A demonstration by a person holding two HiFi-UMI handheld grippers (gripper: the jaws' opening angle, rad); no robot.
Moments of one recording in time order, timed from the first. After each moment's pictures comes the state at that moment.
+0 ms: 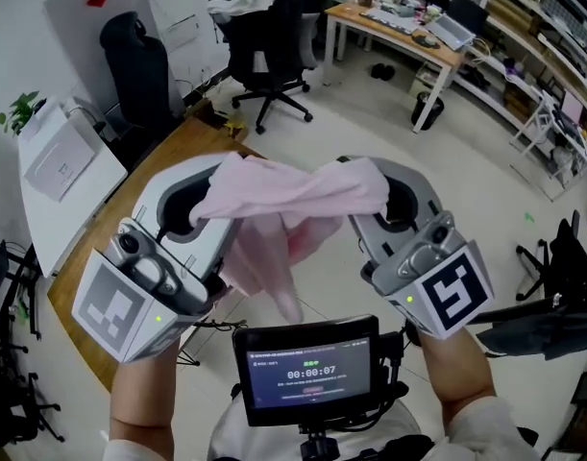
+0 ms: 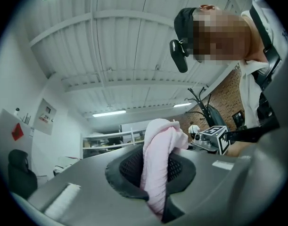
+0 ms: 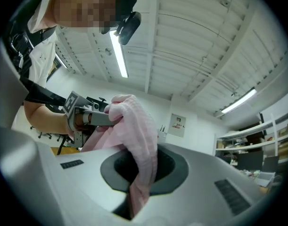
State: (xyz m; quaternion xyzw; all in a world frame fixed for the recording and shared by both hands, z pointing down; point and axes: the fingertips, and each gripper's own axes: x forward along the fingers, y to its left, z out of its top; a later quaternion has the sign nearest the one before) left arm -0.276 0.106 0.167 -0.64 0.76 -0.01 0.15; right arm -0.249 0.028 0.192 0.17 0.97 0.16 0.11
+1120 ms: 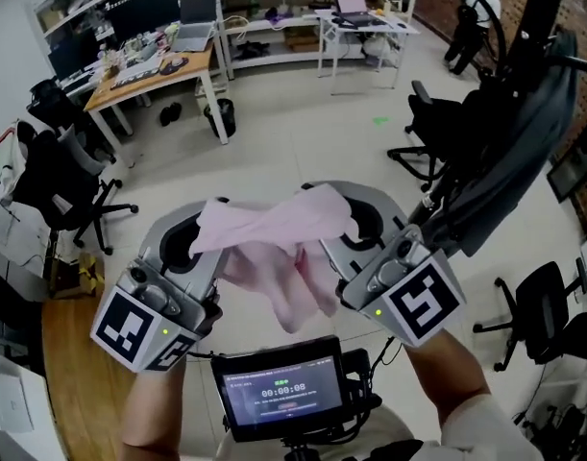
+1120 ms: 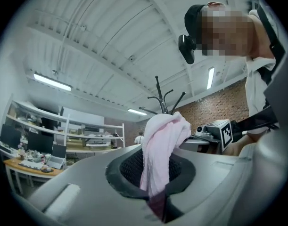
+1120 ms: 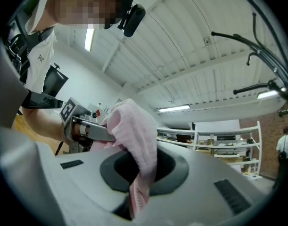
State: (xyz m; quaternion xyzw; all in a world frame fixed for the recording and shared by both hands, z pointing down) left arm -0.072 -0.237 0.188 -0.86 0.49 0.05 0.10; right arm -0.002 -0.260 0.190 -0.20 0.96 0.19 0.05
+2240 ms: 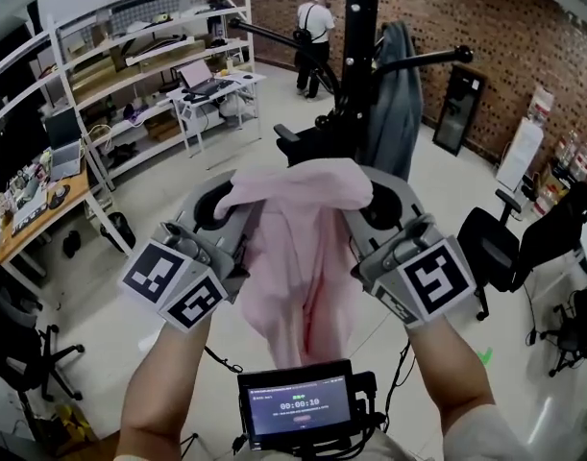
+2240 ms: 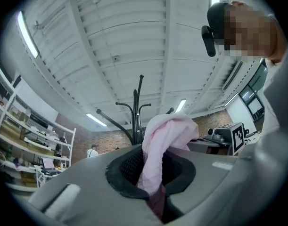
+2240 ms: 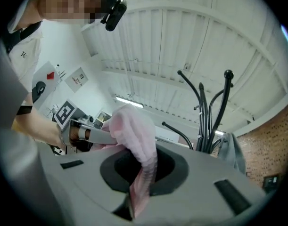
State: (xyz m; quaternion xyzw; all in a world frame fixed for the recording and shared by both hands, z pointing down) left arm 0.126 -0.365 0.095 -0.96 0.22 0.15 0.09; right arm 0.203 -0.324 0.087 -0.51 0.81 0.27 0.02
